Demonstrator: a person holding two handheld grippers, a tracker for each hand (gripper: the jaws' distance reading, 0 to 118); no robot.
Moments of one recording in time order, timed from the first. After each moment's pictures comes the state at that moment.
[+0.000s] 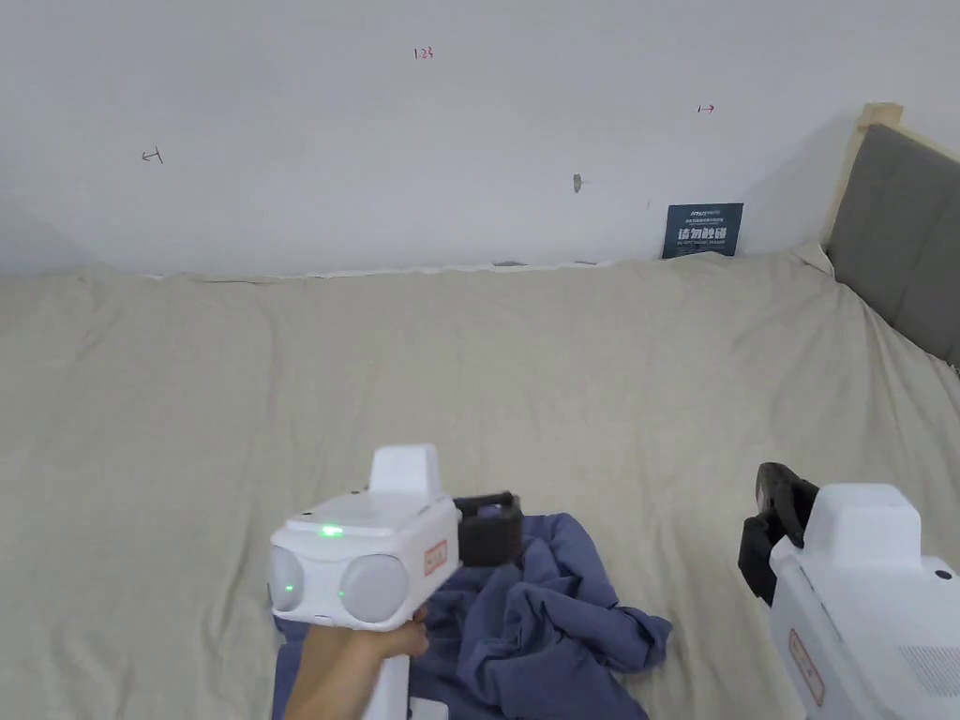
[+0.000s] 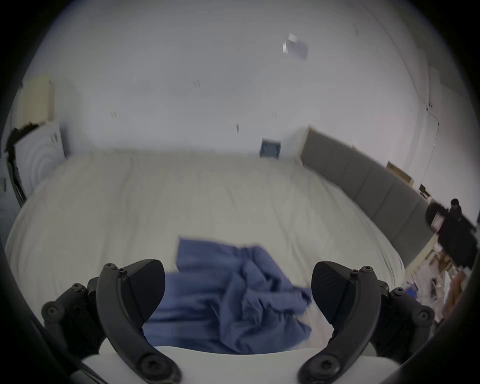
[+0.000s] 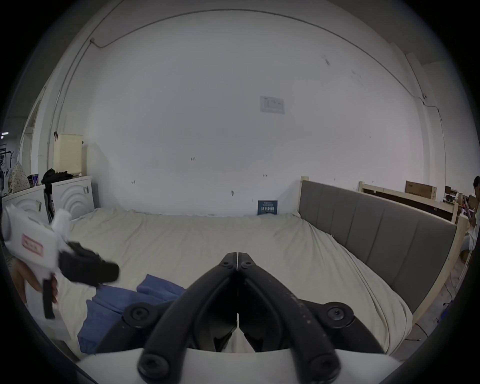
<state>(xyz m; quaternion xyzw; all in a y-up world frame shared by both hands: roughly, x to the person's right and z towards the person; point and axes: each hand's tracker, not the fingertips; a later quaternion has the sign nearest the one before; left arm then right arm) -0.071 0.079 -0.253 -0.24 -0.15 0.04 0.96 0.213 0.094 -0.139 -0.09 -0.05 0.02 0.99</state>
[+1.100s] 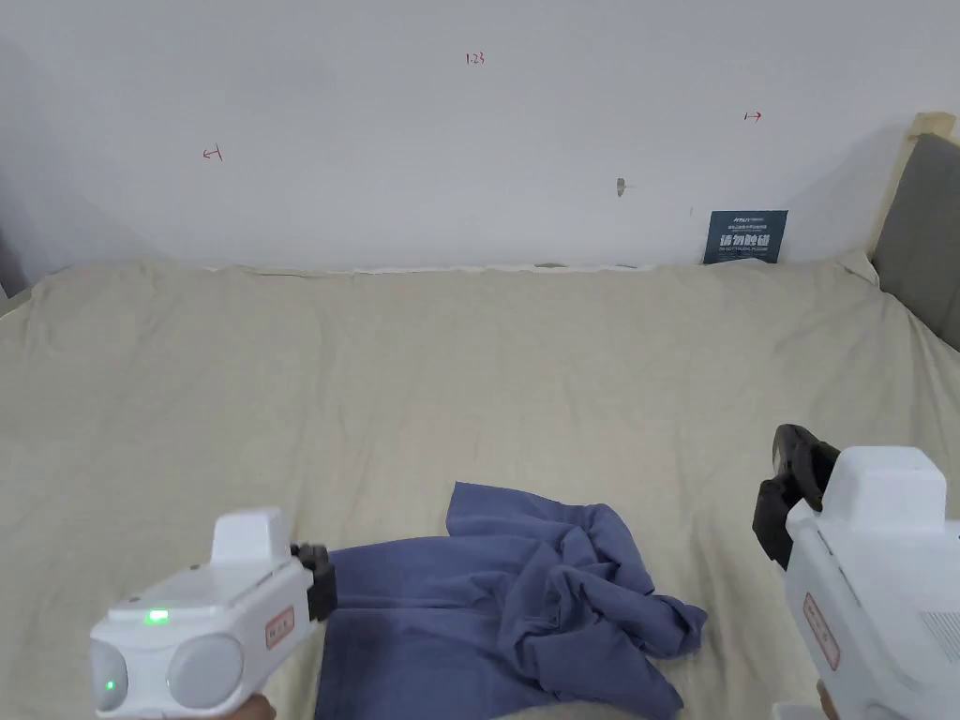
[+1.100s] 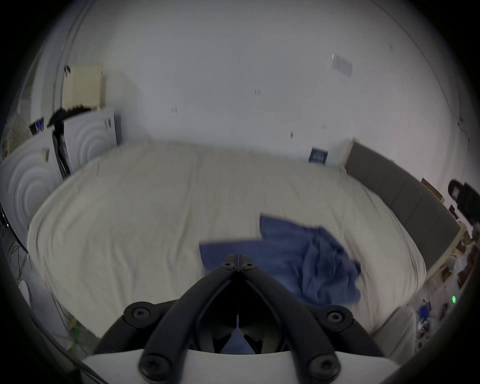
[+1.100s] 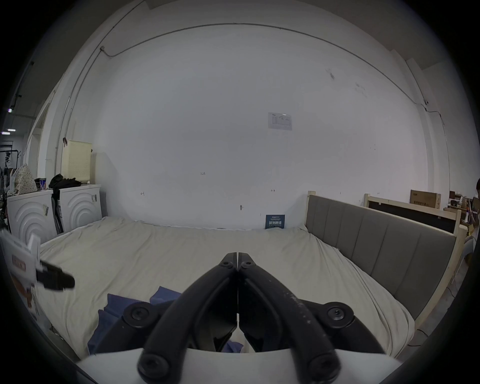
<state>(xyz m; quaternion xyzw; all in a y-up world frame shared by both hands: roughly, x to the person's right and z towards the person) -0.193 0.024 -0.187 -0.32 -0.04 0.06 0.95 0.192 0.107 -0.124 -0.06 -0.03 0.02 1.00</state>
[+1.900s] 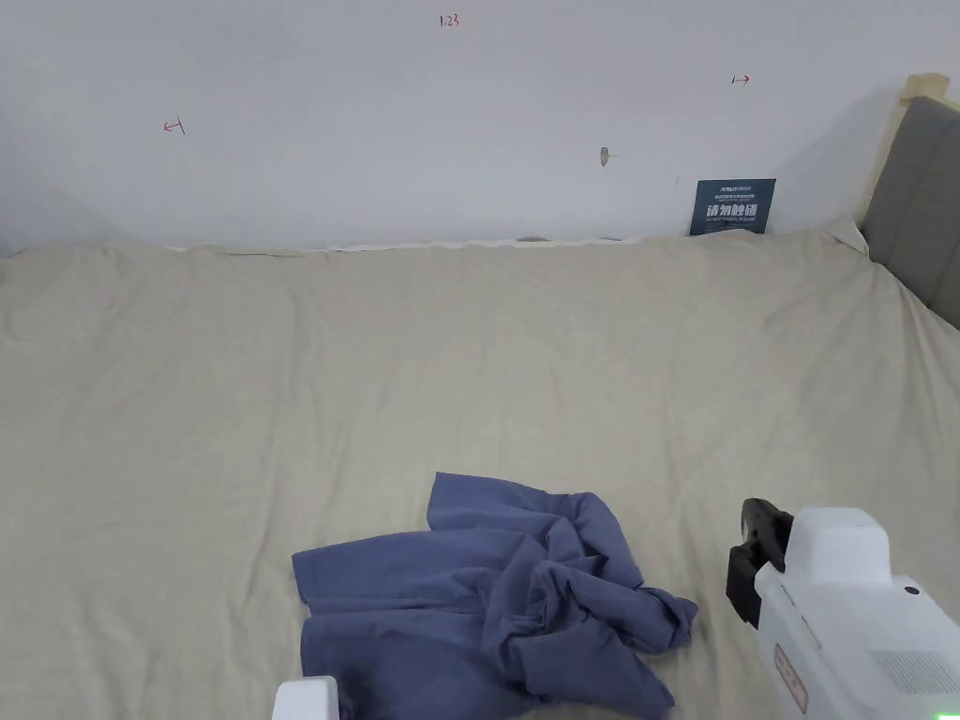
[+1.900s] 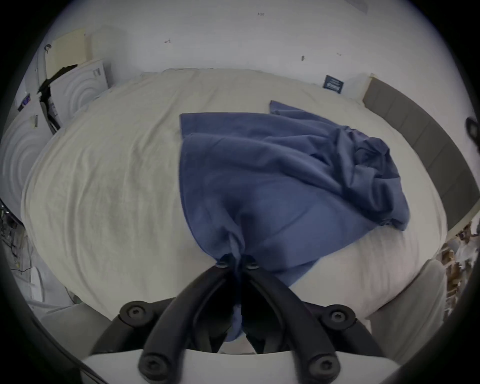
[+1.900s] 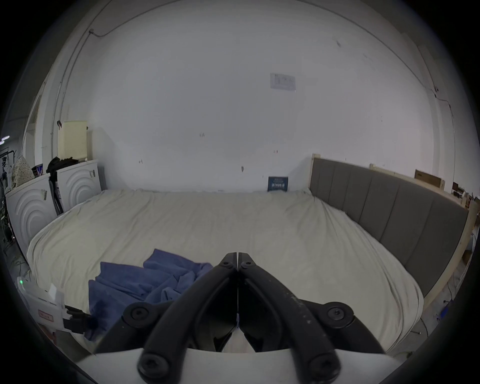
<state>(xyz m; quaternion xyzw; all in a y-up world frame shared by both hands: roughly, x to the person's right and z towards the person) -0.150 -0.093 -0.178 -0.46 -0.04 0.04 0.89 0.204 0.045 -0.160 -0.18 -0.03 0.01 0.98</state>
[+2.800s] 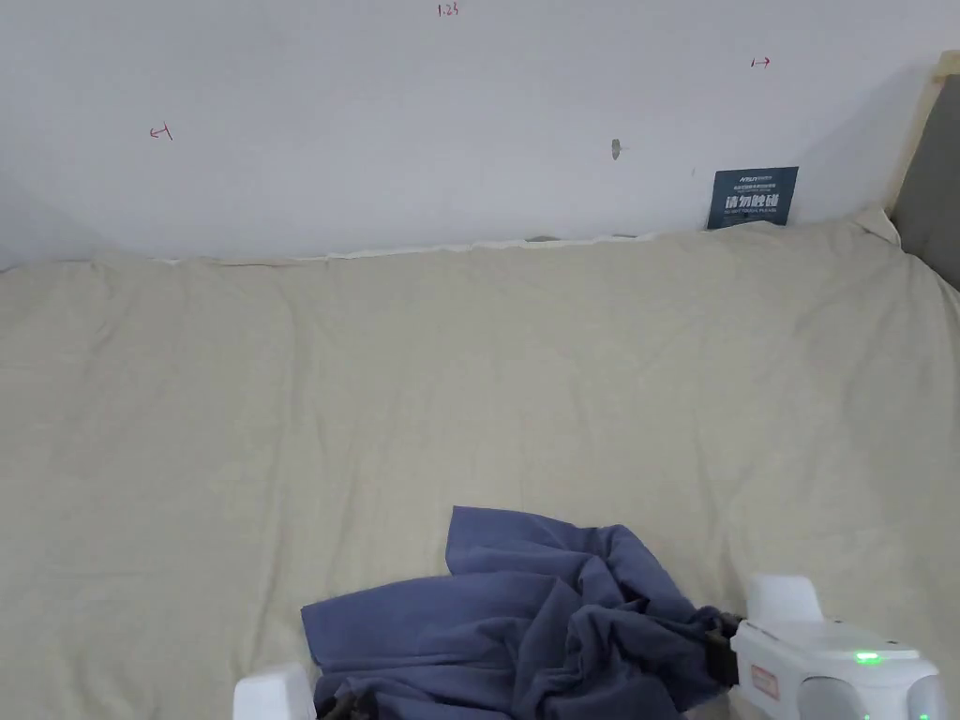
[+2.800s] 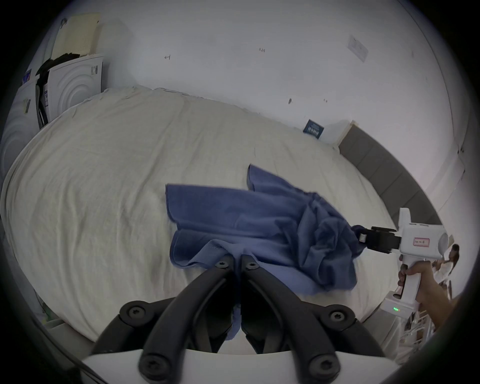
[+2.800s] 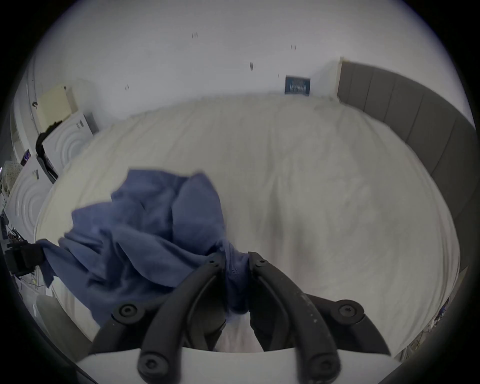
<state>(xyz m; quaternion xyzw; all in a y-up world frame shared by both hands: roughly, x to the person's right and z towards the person) -0.195 -0.044 -0.222 -0.38 -0.08 0.14 0.91 0.209 -0.049 -0.280 -0.40 0.01 -0.02 0.92</state>
